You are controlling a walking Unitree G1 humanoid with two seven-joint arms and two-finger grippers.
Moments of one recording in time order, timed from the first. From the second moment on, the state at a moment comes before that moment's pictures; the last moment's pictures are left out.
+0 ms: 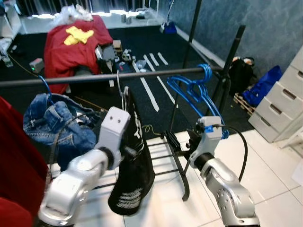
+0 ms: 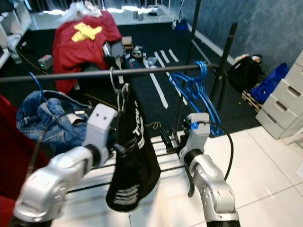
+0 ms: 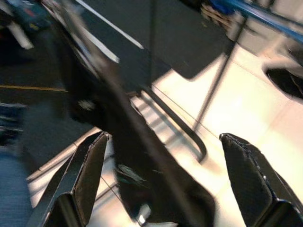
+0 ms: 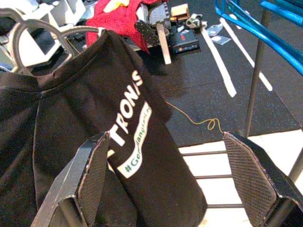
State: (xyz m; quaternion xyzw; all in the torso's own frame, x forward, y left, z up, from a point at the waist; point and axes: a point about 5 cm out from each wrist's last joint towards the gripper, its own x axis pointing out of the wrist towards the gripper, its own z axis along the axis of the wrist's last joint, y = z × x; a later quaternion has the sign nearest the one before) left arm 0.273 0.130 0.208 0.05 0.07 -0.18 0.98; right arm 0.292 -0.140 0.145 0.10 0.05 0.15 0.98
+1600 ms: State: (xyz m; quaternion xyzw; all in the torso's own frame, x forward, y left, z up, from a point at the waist) left arm 0.266 0.239 0.176 0.11 0.08 0.20 0.97; right arm 0.292 -0.141 0.145 0.10 0.05 0.15 0.98
